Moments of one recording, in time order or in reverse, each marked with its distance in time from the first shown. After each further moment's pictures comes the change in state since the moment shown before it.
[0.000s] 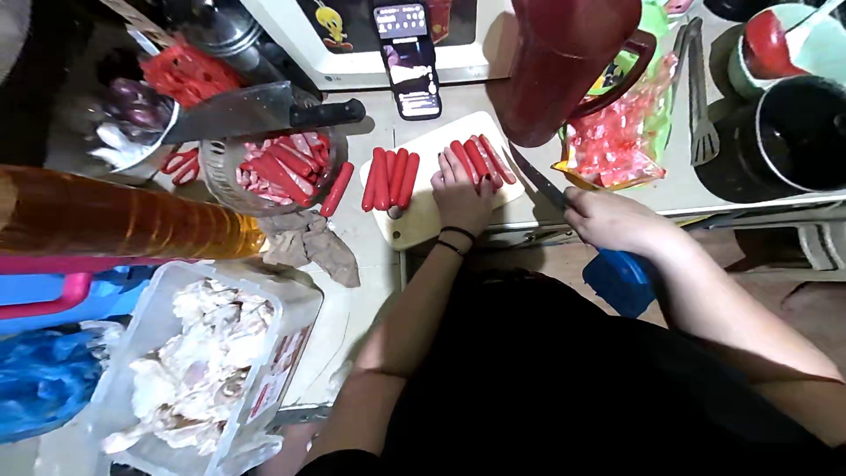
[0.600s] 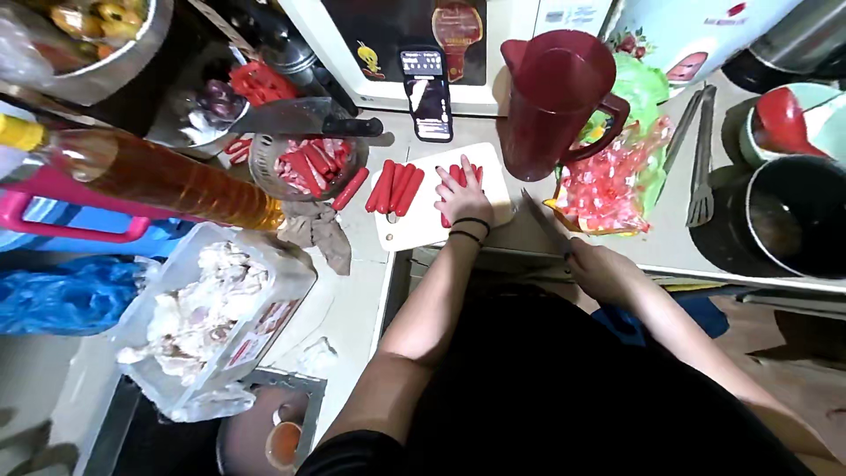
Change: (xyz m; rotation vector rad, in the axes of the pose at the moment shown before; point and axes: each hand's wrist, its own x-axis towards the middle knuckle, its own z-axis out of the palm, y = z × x) left_hand 0.033 0.057 0.028 0.446 -0.086 -0.397; right_hand 0.003 0.062 -0.002 -0.064 -0.159 -0.024
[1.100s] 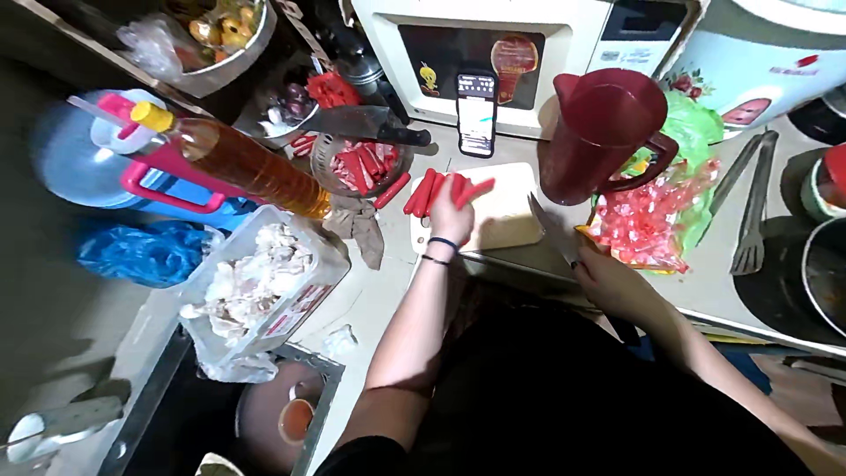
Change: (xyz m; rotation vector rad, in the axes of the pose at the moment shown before) left_hand -0.010 -0.092 -0.057 -0.709 0.136 0.062; right_hand 0.023 -0.022 -0.011 -0.036 0.075 -0.223
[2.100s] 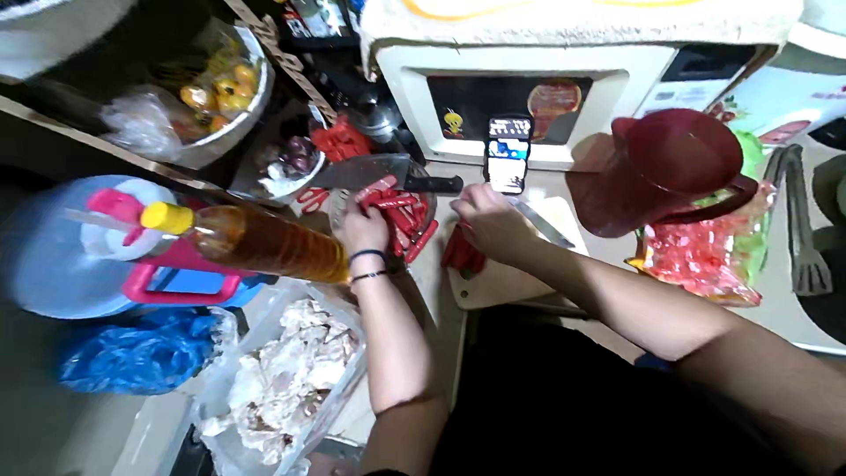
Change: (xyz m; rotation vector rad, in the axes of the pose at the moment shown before) left_hand 0.112 -0.071 -0.169 0.305 0.272 -0.213; right_hand 0.192 -0.209 -0.008 -0.155 0.647 -0.668
